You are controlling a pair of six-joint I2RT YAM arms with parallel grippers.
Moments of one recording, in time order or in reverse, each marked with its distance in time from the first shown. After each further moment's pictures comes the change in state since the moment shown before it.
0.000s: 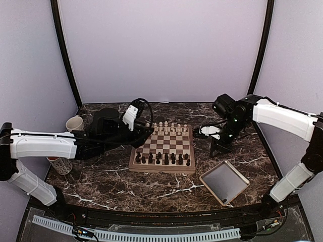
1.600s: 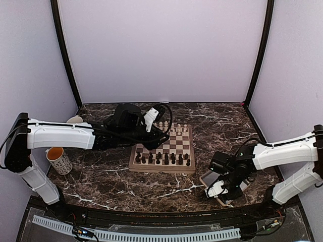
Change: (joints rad) left arm -0.018 0.227 0.250 -0.200 0.214 -0.027; right arm 0.384 -0.176 -0.627 0.209 0.196 -0.129
